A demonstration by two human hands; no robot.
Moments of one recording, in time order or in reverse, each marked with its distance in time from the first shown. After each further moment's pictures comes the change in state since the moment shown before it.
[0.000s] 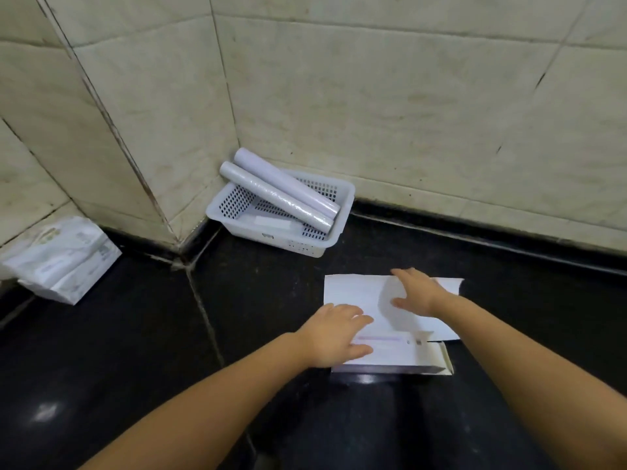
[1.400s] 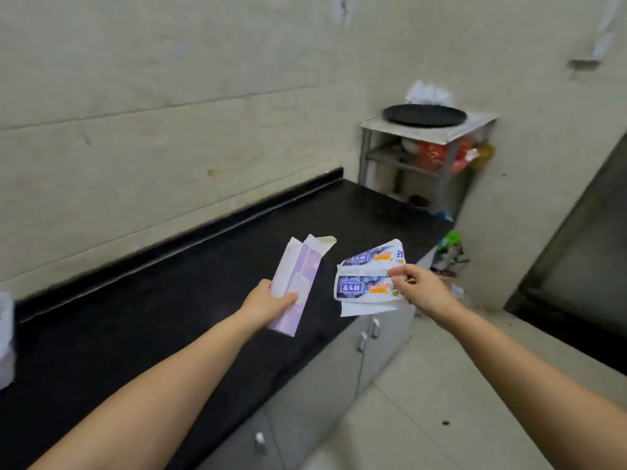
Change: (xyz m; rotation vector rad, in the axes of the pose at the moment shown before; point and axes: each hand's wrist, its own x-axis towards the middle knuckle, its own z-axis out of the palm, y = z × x) left_hand 0.027 0.330 0.024 -0.554 -0.121 0.141; right_hand -0.514 0.172 0.112 0.965 0.951 0.852
